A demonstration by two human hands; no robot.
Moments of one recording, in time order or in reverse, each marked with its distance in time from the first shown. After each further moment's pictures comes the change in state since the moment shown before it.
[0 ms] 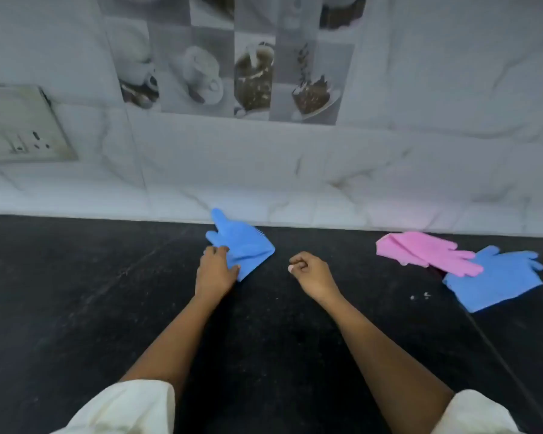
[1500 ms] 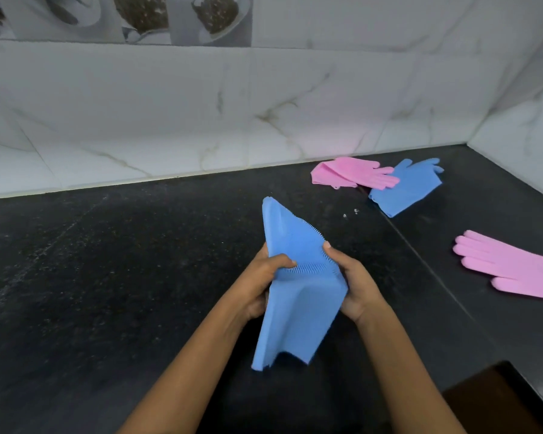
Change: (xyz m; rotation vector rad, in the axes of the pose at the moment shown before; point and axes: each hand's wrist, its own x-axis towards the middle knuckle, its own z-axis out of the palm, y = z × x) left_hand -0.141 0.115 0.053 -1.185 -0.933 -0.121; right_hand -0.175 0.058 -0.082 1.243 0.041 0.372
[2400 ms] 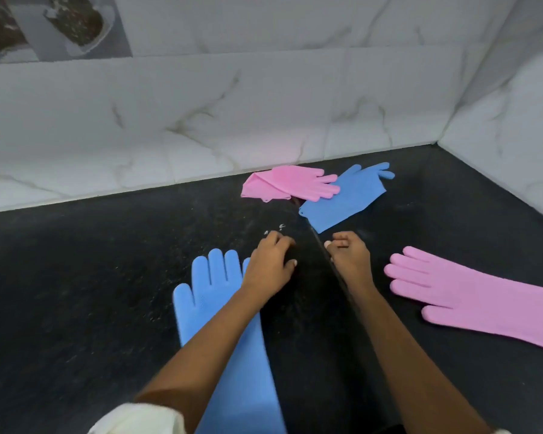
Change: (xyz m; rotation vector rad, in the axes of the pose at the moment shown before) left_hand 0.195 -0.062 0.153 1.456 0.336 0.332; right_hand 0.080 -0.135 -0.204 -0.745 0.546 -0.271
